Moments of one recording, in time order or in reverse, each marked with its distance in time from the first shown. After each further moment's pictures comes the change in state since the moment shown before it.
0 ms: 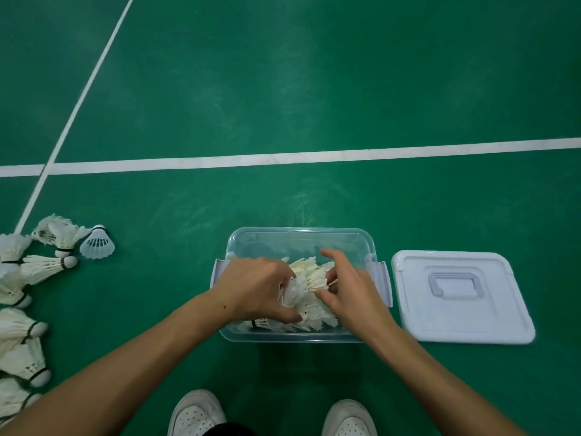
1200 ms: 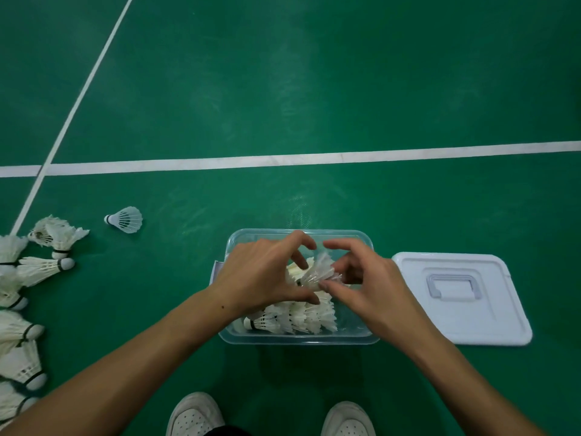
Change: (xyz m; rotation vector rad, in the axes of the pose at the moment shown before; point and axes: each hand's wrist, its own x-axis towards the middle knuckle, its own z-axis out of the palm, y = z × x) left_hand -0.005 0.019 -0.043 -0.170 0.193 -0.014; right_hand -0.024 -0.026 -0.056 0.242 0.054 -0.123
